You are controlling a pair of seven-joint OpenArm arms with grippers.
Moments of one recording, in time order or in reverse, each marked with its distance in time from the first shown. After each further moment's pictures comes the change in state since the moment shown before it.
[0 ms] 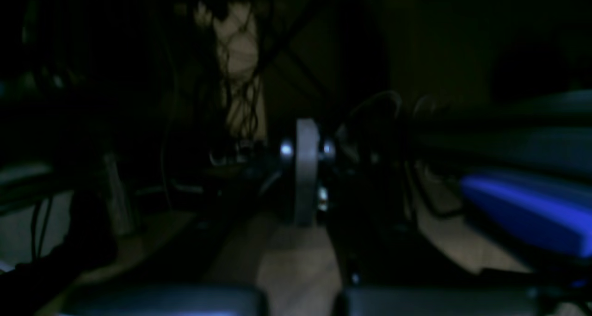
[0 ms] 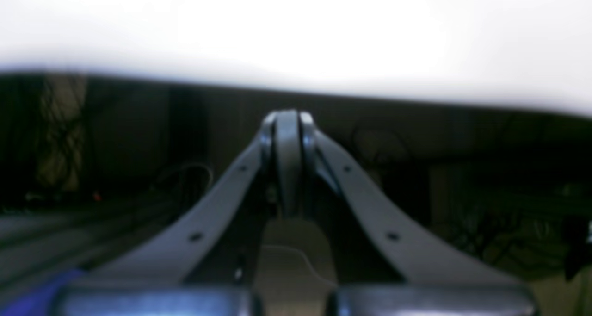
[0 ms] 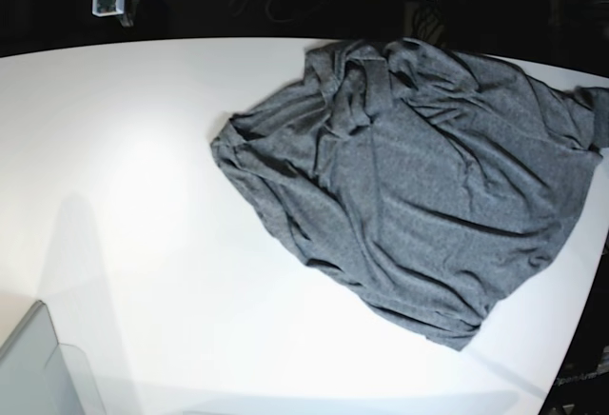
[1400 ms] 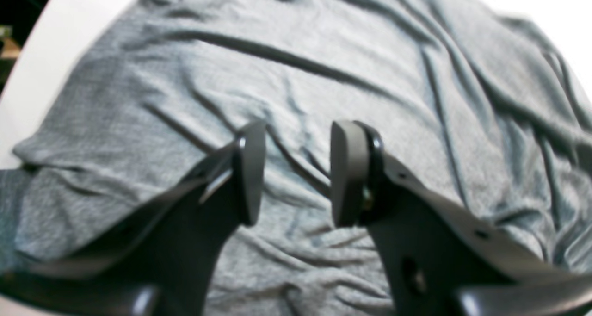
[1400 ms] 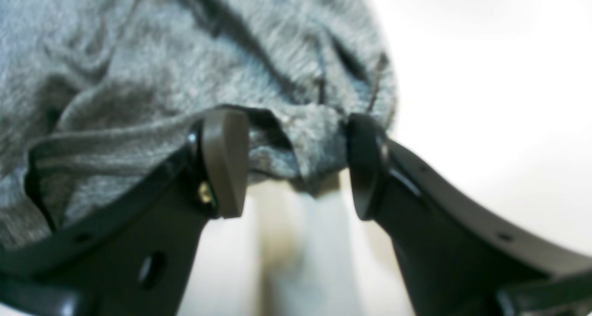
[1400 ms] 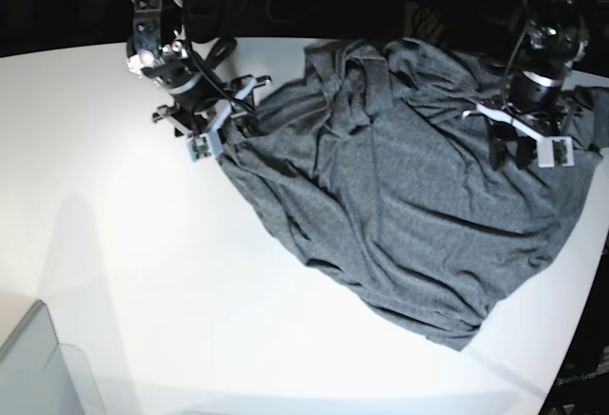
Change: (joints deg) left arm -28.1 -3.7 -23.1 22.3 -21.4 -8.2 33.4; right arm 40.5 -8.1 -6.8 -12.9 2.8 22.1 -29.7
